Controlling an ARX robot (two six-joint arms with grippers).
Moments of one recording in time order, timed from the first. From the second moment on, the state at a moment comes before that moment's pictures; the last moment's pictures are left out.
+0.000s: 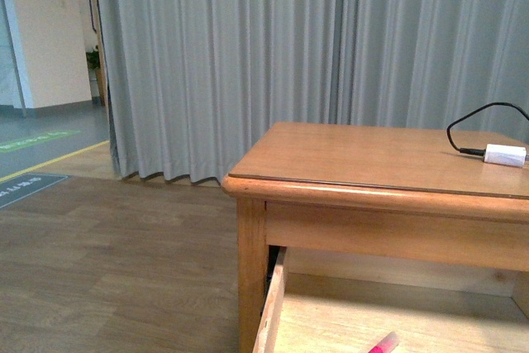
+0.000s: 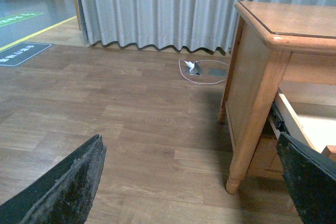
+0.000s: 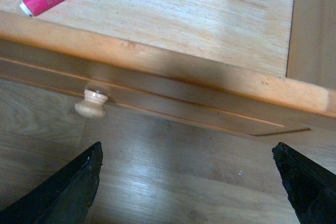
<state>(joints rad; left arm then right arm) 0.00 0.00 0.02 0.00 0.00 0.00 0.18 1.11 0.34 -0.02 0.11 0.05</state>
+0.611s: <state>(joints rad) 0.00 0.00 0.02 0.00 0.00 0.00 0.01 1.61 0.35 0.72 0.11 -0.03</state>
